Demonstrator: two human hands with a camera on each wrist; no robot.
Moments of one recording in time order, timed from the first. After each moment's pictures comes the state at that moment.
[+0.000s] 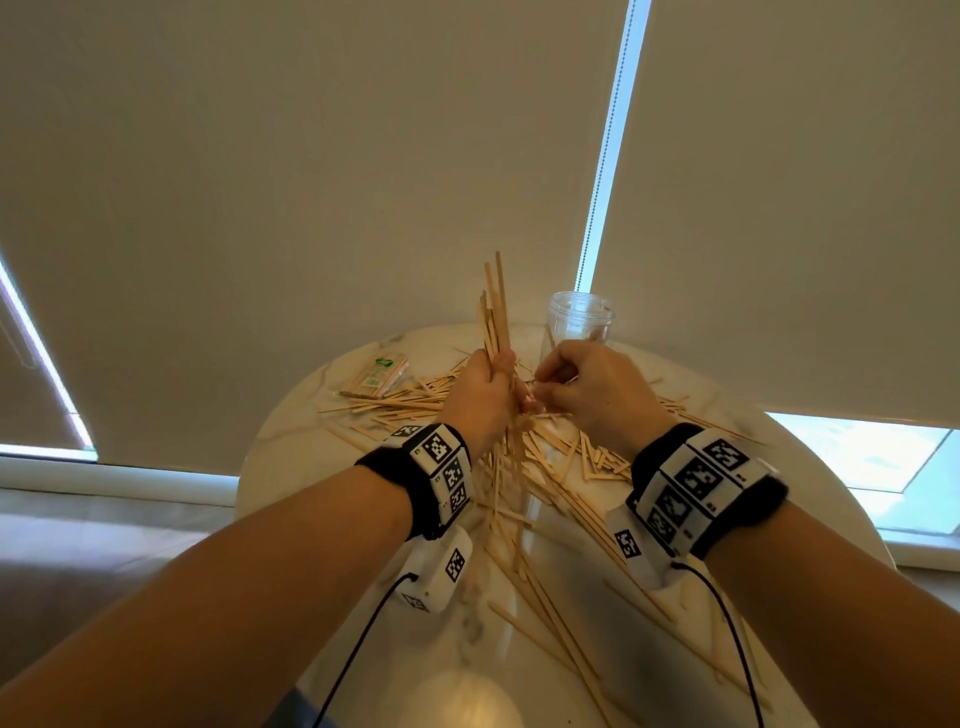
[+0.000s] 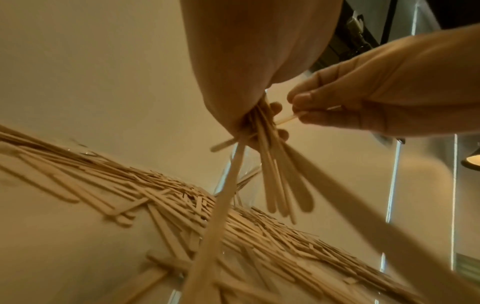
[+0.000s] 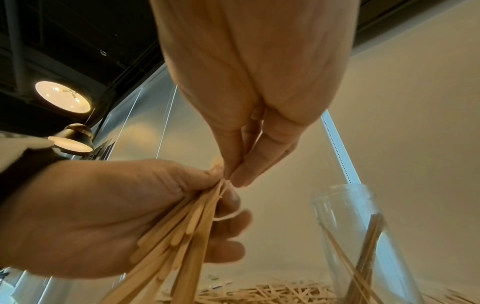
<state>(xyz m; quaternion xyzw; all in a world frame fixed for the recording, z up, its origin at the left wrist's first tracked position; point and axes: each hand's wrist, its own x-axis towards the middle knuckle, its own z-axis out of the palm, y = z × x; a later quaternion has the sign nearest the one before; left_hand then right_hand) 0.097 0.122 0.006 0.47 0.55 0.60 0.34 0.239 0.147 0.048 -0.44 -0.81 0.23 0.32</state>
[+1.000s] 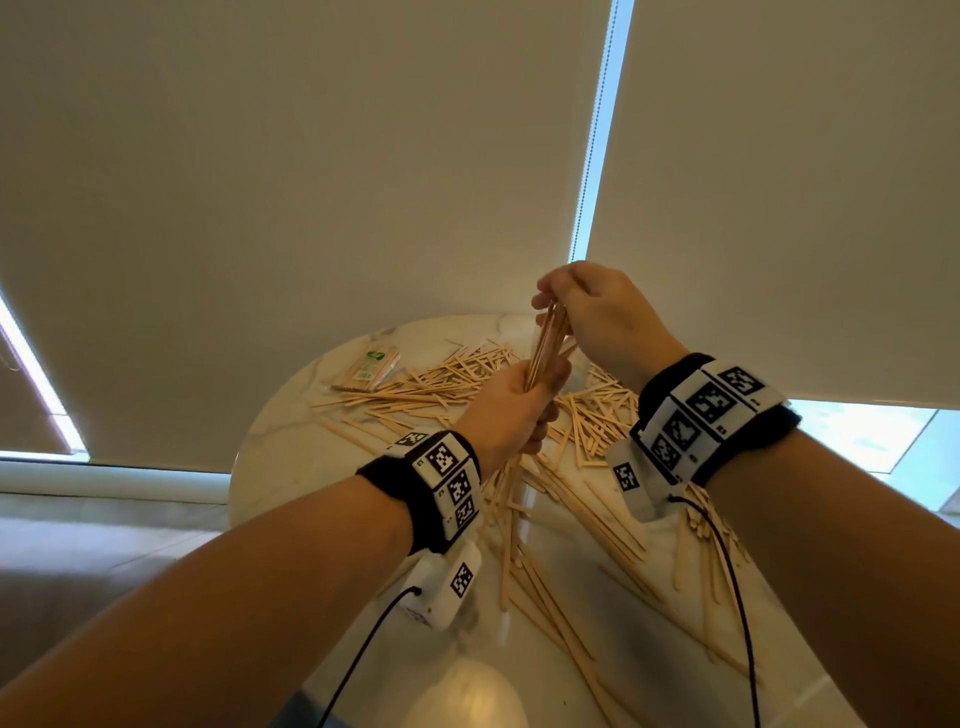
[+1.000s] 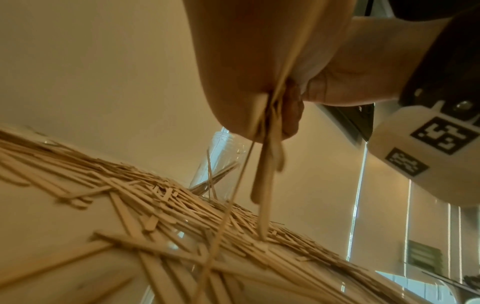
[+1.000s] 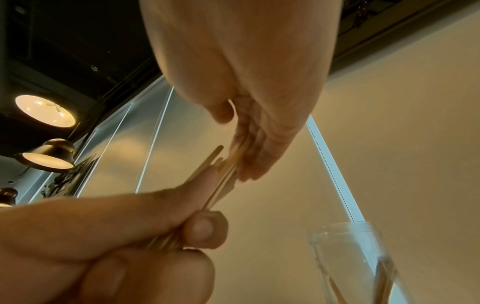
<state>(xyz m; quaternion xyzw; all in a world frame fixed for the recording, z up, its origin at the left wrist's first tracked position) 0.125 0.100 0.013 0.53 0.43 0.54 0.50 0.236 0.158 0.093 -0.39 -0.76 0.28 0.43</state>
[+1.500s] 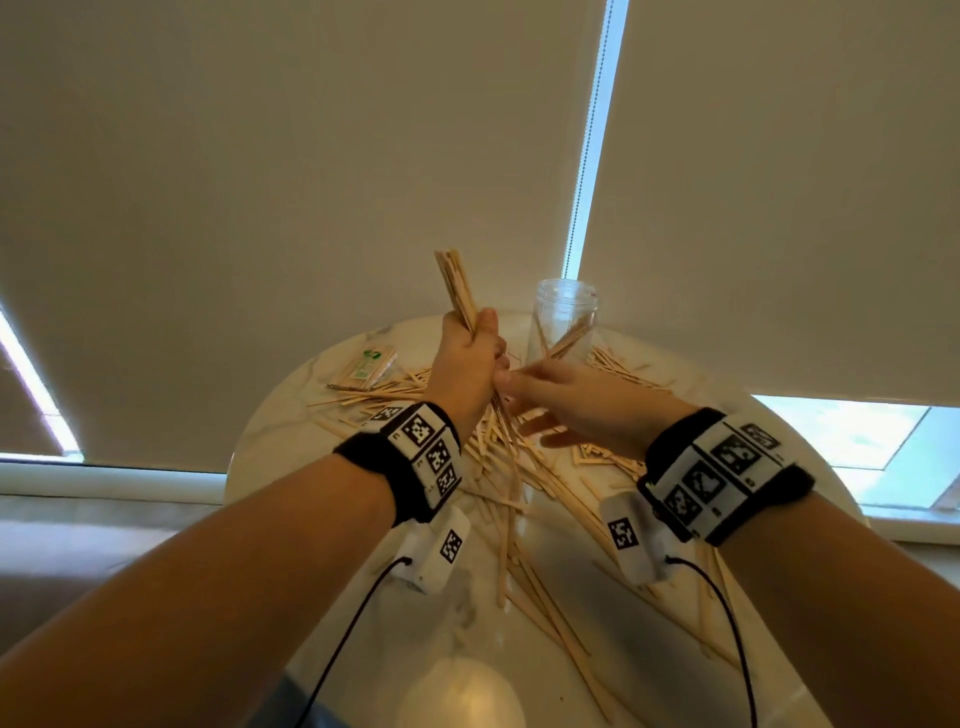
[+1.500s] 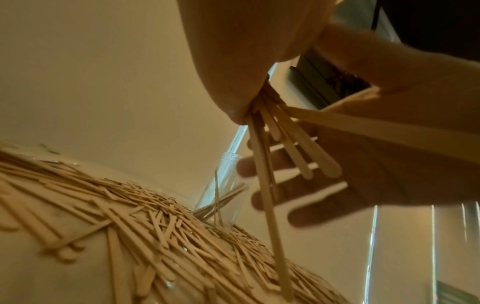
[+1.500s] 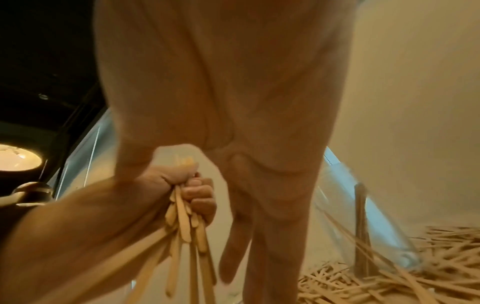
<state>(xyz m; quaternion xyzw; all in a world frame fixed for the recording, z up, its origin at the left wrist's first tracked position) 0.101 0.119 0.026 0.43 0.44 0.70 0.37 0.249 0.132 0.054 -0.42 -0.77 0.45 0.14</state>
